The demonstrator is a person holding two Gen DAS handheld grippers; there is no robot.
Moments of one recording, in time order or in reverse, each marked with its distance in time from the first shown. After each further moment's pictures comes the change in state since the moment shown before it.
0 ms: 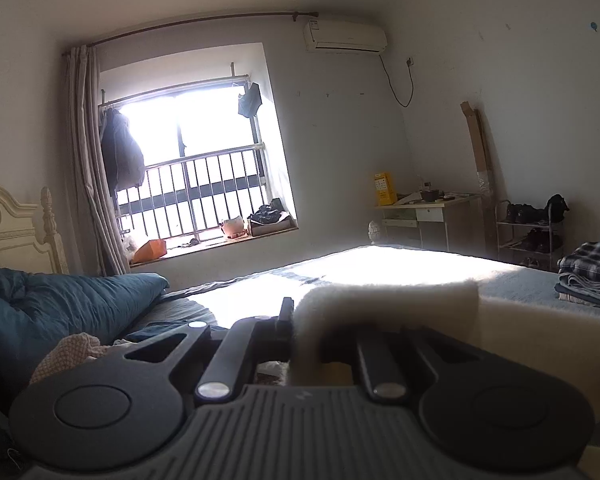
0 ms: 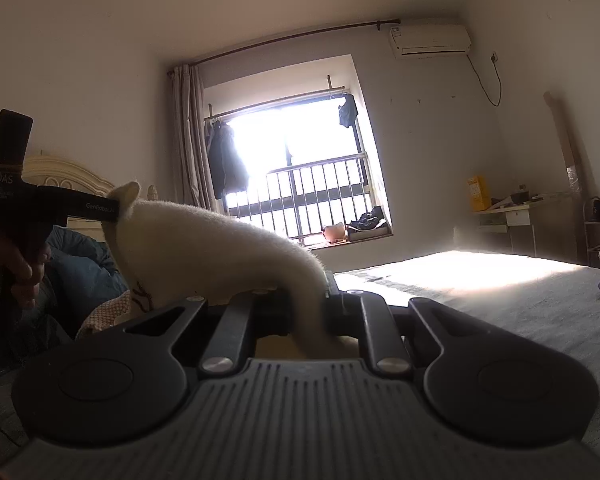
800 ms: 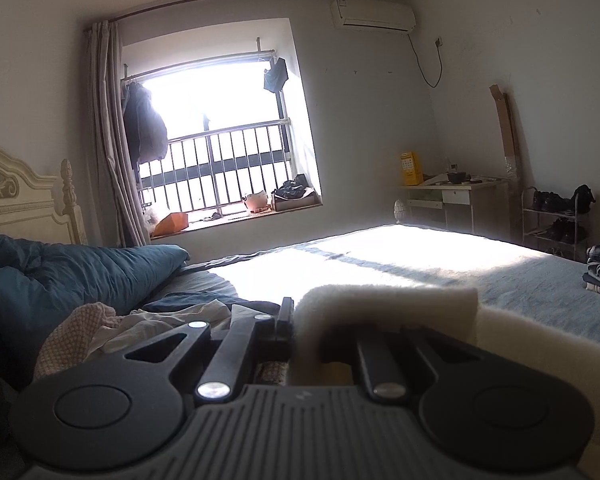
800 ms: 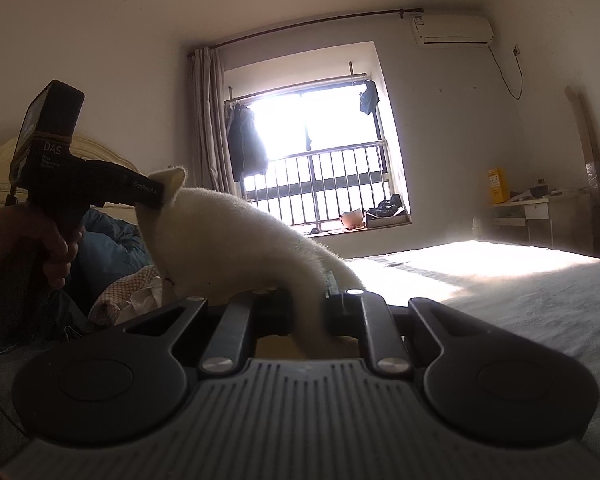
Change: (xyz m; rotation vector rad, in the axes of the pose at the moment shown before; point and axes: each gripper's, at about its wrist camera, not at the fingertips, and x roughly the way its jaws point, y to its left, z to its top) left arm 0.033 0.015 -0.025 -0.032 0.074 0.068; right arm 0.039 0.016 -0.025 -0.043 0.045 0.055
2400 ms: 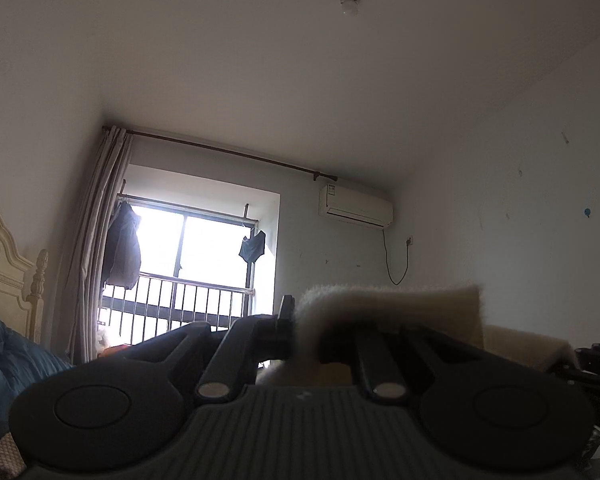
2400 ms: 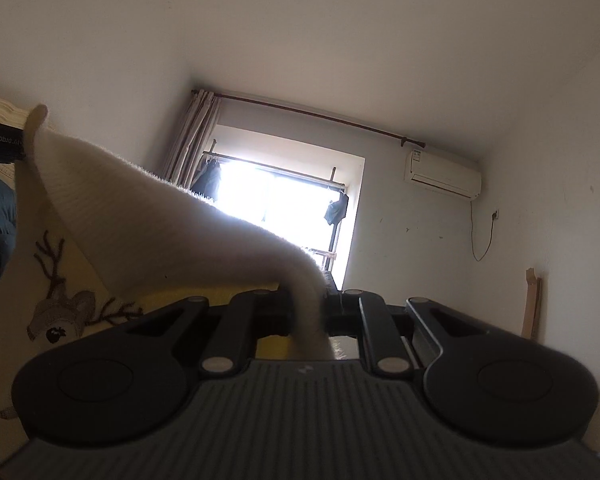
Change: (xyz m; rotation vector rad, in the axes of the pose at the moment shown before) left arm -0.144 0.072 0.089 -0.218 -0.571 -0.153; right arm 0.006 0.049 0.200 -0.414 -0.269 -0.184
